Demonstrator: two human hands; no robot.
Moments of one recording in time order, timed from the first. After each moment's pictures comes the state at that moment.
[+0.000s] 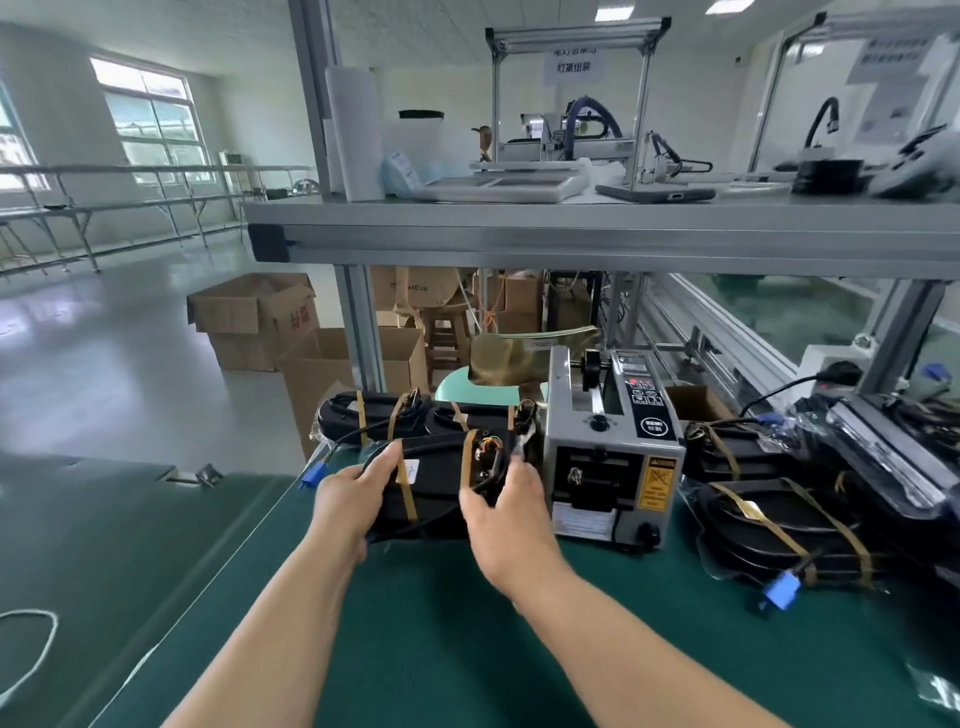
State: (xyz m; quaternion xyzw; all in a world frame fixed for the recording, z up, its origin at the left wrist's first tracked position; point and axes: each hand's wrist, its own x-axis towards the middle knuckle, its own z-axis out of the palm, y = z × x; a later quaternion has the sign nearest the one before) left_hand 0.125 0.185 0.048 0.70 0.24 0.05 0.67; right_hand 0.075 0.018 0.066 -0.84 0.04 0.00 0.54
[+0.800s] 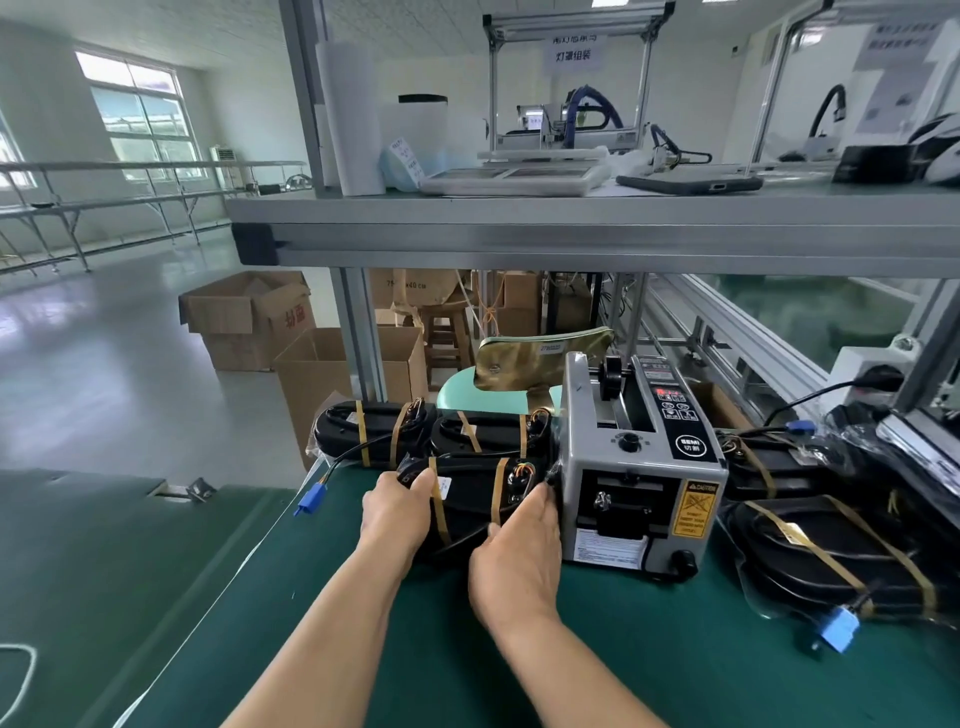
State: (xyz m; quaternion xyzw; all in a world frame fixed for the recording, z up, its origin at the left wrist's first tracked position) left_hand 0.183 0.161 0.019 0.84 0.24 0.03 0.49; right_hand 0.112 0.043 0.026 -0.88 0.15 -0.08 0.44
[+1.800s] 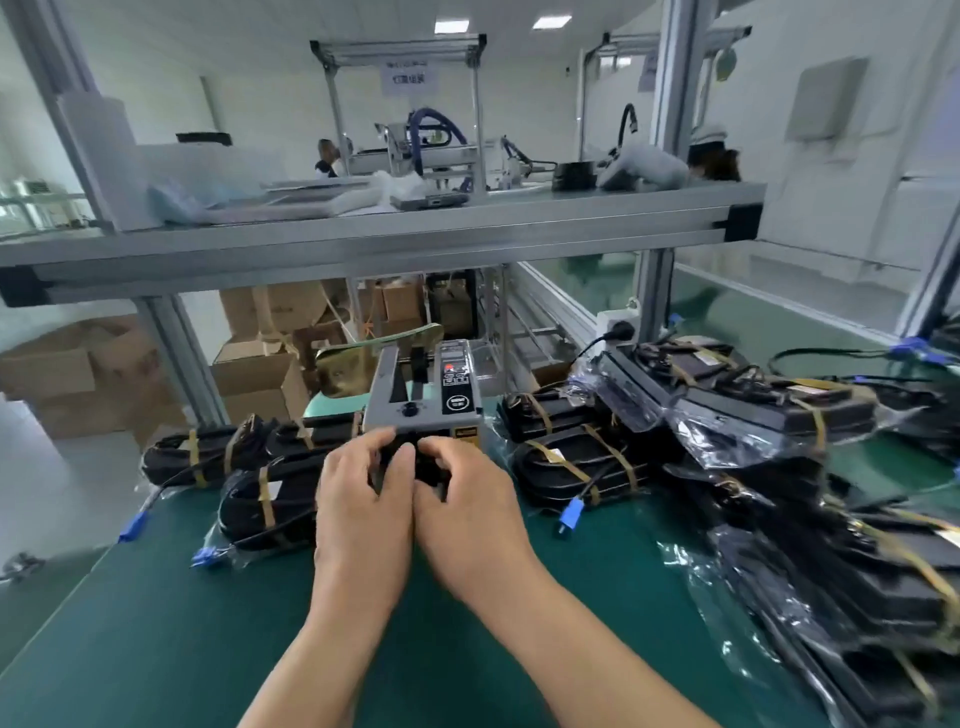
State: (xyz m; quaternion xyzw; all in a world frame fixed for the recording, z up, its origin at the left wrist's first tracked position) left_hand 0.009 0.001 0.105 0.82 -0.03 0.19 0.54; right_hand -0.020 -0.093 0.113 -0.84 0.01 -0.16 0.51
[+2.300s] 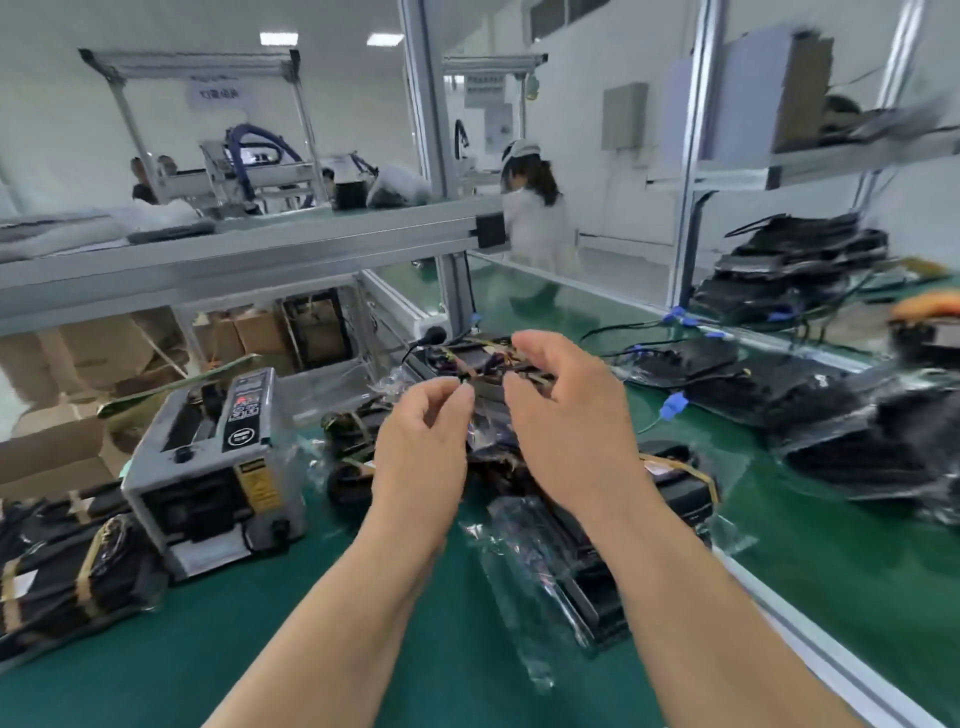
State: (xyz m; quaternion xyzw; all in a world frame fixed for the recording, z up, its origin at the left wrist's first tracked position) left_hand -0.061 -0.204 0.143 0.73 -0.19 0.00 0.66; right_hand -0.135 -0.298 0.166 -0.80 0.17 -0.37 0.44
